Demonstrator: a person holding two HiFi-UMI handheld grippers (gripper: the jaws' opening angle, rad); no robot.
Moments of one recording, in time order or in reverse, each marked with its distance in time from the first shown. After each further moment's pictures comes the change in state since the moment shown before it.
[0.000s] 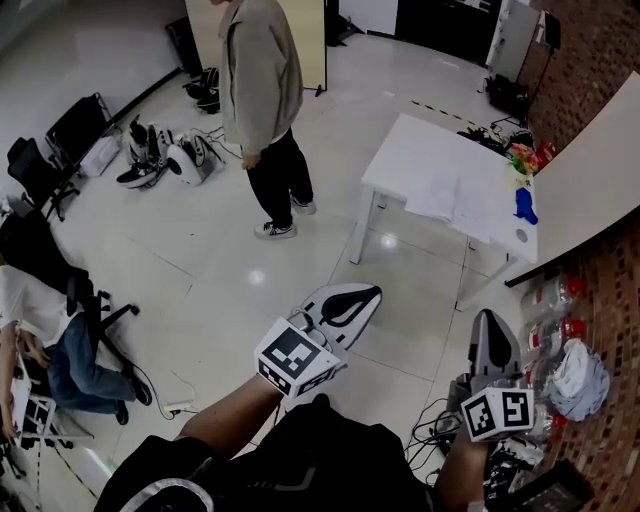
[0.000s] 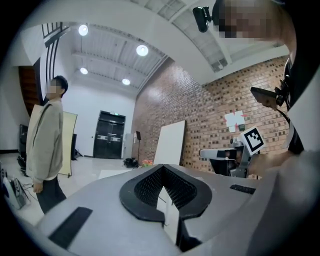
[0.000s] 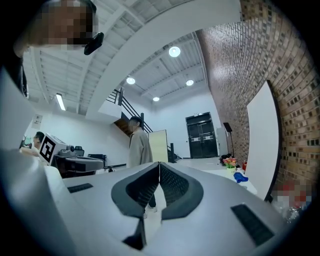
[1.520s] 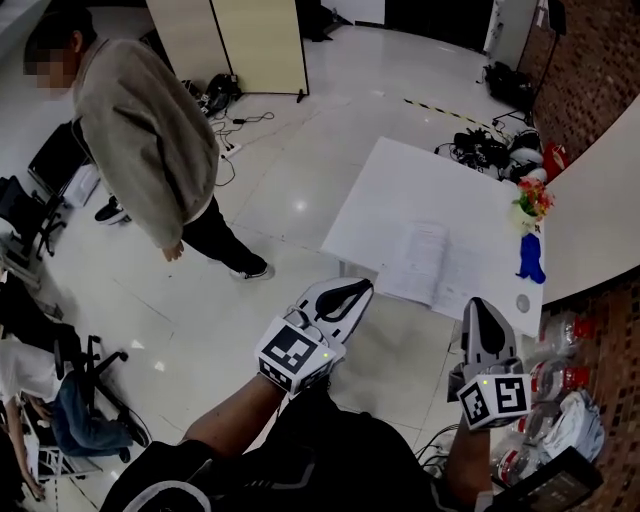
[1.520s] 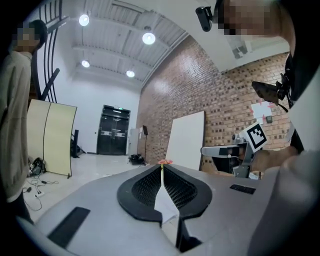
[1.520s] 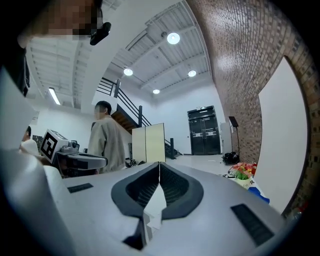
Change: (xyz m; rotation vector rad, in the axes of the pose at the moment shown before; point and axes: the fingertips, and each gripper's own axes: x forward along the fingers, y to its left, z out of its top) left arm 0.314 0.234 -0.018 0.001 0.060 0.044; right arm 0.330 -0.211 -0.021 -0.023 0.063 0.036
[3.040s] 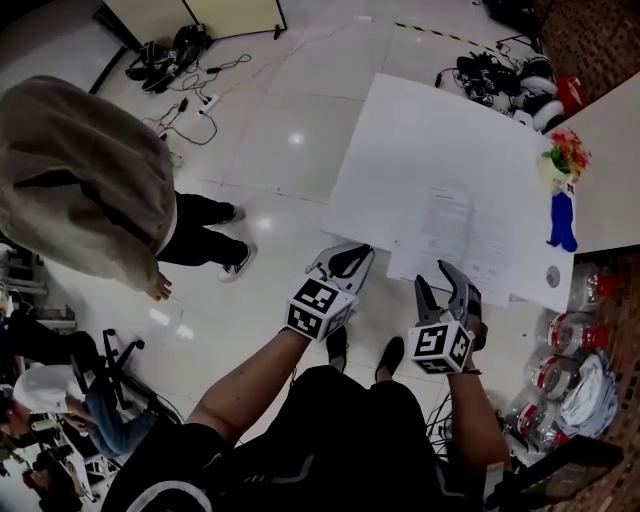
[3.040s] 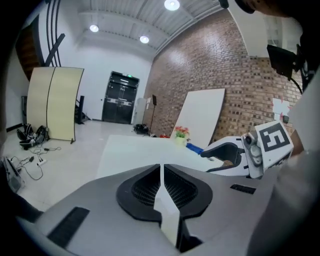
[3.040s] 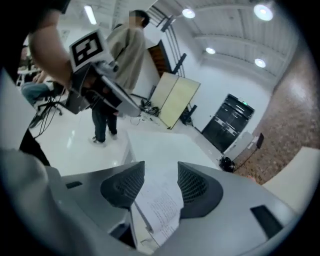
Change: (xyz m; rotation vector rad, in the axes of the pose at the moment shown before) left arm 0.106 0.123 -0.179 -0.178 0.328 0.000; right arm 0.159 0.020 -0.217 -0.656 0.574 0.103
